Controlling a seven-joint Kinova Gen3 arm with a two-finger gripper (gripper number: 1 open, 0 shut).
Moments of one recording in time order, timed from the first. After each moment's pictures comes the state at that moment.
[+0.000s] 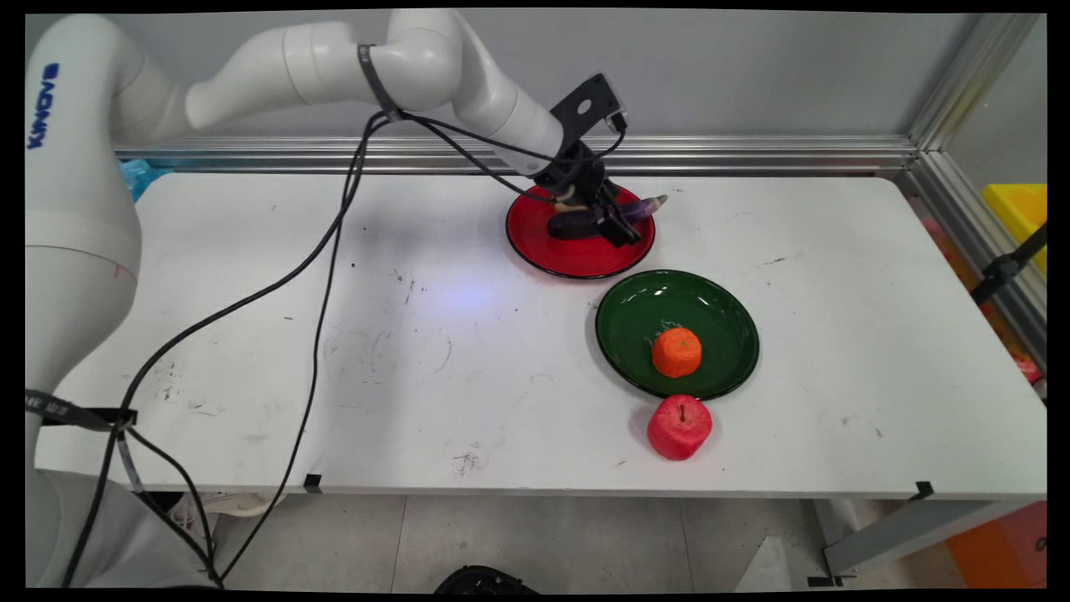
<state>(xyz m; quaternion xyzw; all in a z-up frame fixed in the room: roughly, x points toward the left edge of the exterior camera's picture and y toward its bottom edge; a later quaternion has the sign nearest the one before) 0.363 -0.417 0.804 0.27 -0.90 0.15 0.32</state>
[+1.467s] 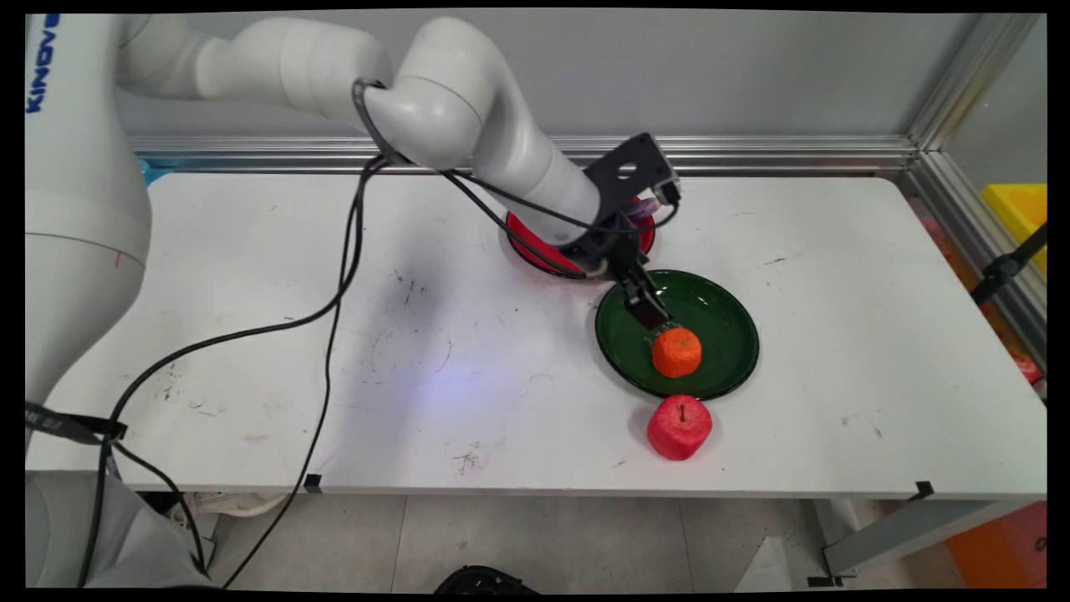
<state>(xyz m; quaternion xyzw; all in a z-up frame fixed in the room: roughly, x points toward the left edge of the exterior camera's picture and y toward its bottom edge) 0.281 -0.315 0.818 0.28 -0.91 0.12 0.29</state>
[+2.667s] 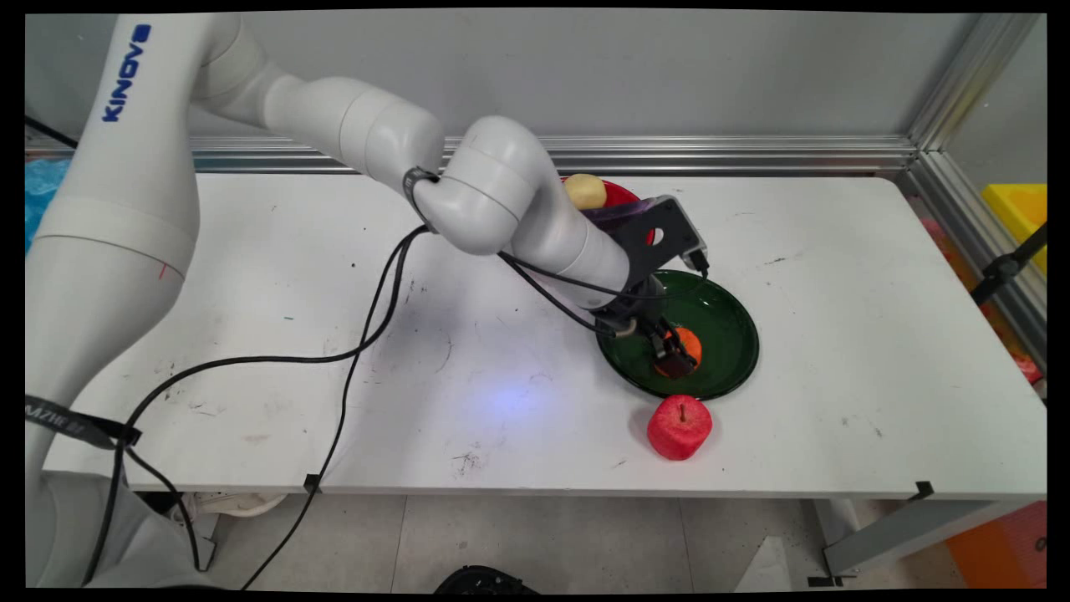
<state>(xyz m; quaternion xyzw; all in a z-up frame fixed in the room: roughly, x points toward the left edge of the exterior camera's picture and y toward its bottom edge) 0.239 -0.296 0.762 0.29 -0.90 0.12 0.30</state>
